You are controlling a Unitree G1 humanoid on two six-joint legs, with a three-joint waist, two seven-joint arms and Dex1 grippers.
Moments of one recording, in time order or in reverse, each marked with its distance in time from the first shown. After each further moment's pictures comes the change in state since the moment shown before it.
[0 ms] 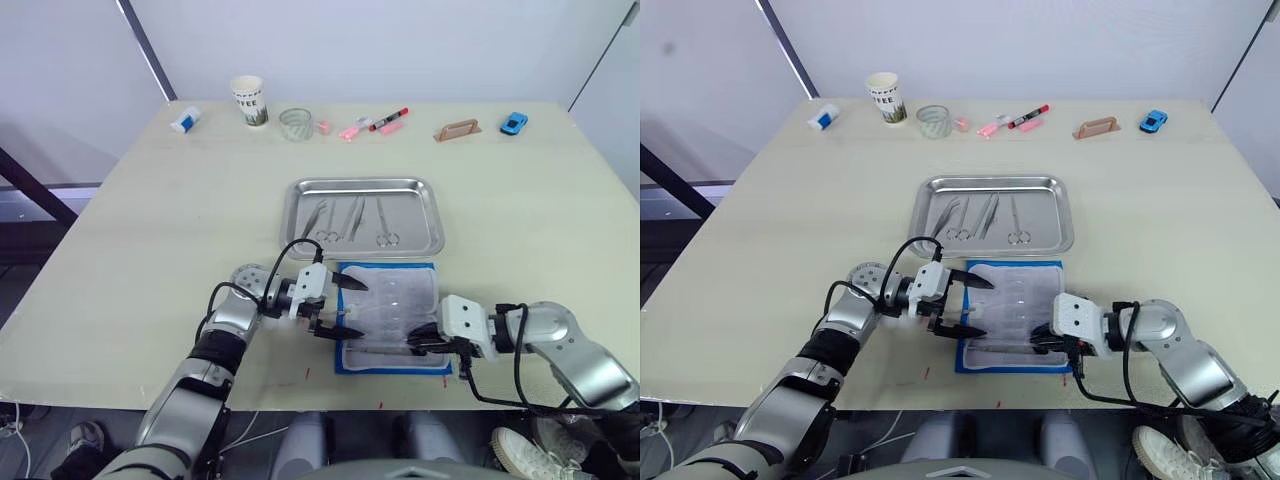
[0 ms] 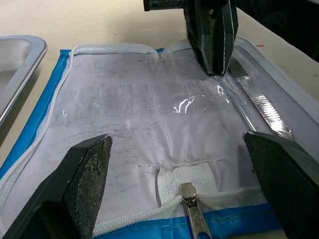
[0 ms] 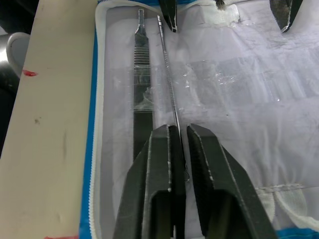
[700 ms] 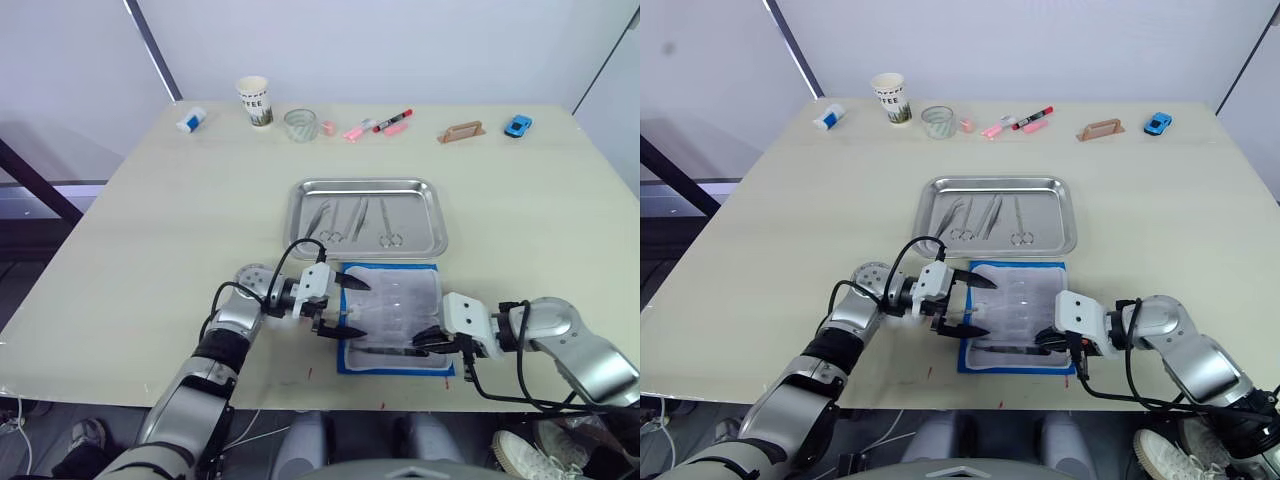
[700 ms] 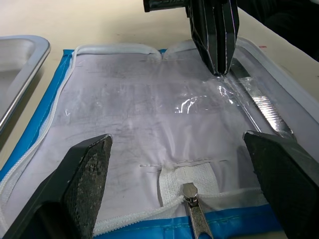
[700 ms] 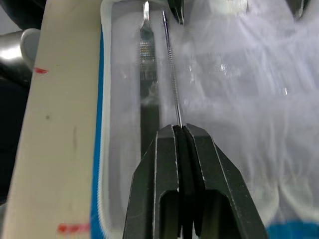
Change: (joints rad) left arm -0.018 -0.019 -0.001 0.018 0.009 -0.005 0.005; right arm -0.006 -0.072 -0.042 -0.063 0.058 0.150 0.027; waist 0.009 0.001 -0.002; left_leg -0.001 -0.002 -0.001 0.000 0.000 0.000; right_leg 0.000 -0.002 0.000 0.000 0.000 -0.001
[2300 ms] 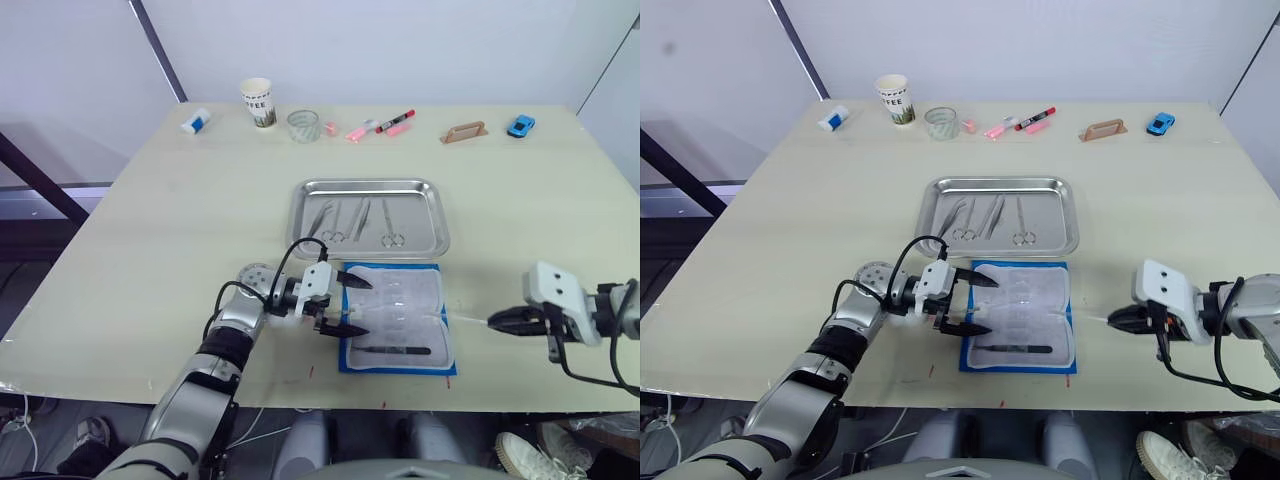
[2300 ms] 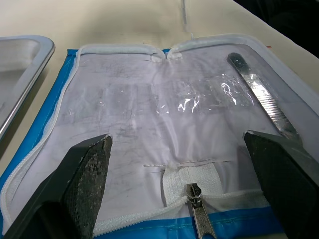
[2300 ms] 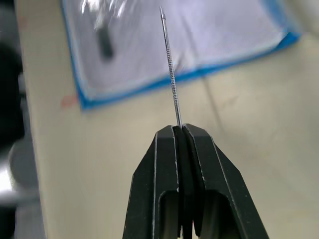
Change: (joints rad) left arm -0.010 -0.016 0.004 0.043 0.005 -0.026 0.003; right arm 0.076 -0.218 -0.355 -0.009 0.230 0.131 0.059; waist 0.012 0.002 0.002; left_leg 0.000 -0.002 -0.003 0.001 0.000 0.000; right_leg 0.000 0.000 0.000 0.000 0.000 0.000
